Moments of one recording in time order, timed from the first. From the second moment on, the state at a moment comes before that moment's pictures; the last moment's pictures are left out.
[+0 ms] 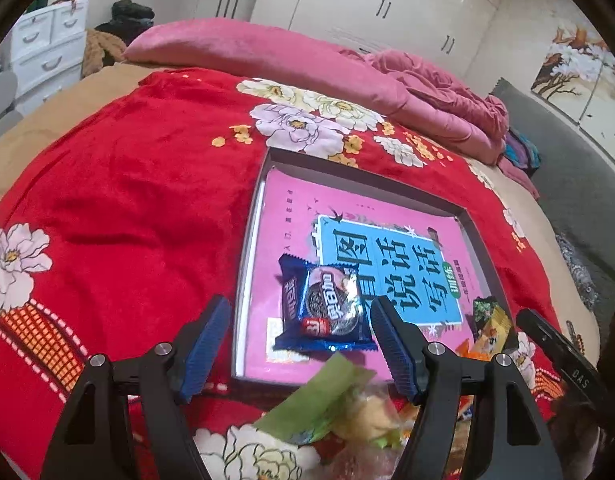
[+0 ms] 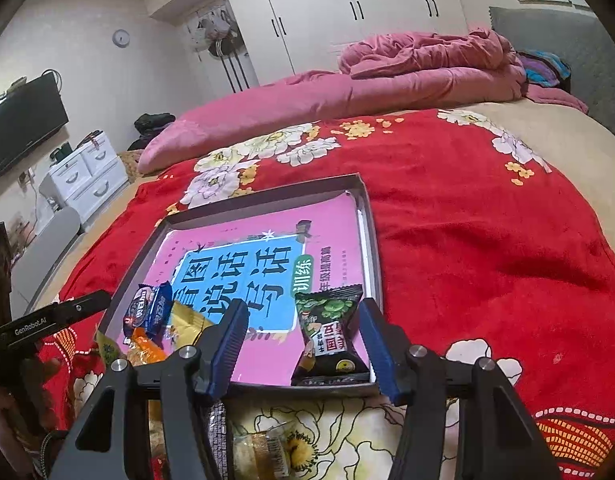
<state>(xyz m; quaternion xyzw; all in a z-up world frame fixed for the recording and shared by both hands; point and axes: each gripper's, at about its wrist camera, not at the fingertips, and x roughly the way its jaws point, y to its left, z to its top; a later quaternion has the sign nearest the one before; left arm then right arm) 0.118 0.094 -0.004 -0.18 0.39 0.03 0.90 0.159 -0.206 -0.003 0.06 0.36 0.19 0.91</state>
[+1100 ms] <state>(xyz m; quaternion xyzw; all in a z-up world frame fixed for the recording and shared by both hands) 0.062 0.079 -0.004 -0.15 0.42 -0.01 0.90 0.090 -0.184 0.026 0.00 0.31 0.23 0.92</state>
